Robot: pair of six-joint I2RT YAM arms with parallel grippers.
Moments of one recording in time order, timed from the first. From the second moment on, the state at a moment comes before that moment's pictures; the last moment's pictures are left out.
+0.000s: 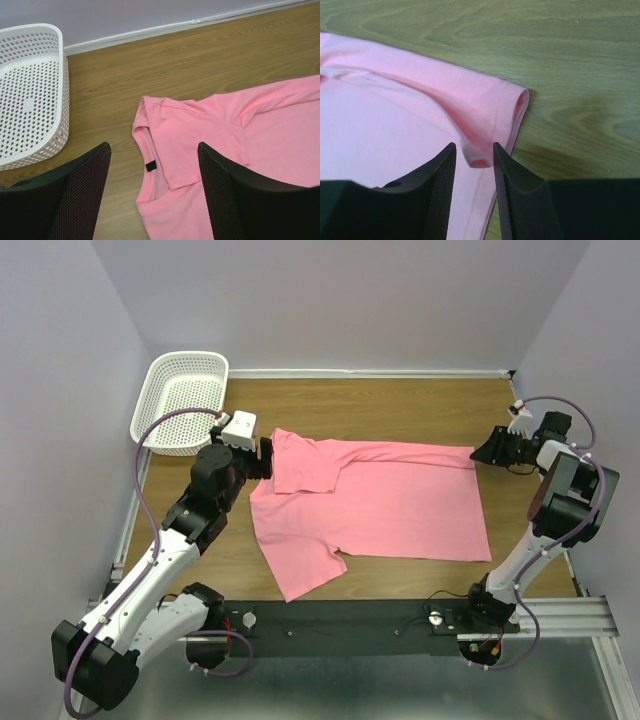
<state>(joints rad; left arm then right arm) -0.47 0.88 0.75 -0.05 -0.21 -0.02 -0.46 1.91 1.20 -0.30 -0.82 -0.27</state>
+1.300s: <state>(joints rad) -0.47 0.88 0.75 -0.05 -0.21 -0.02 -0.43 1.86 1.17 -0.35 -0.80 -0.35</state>
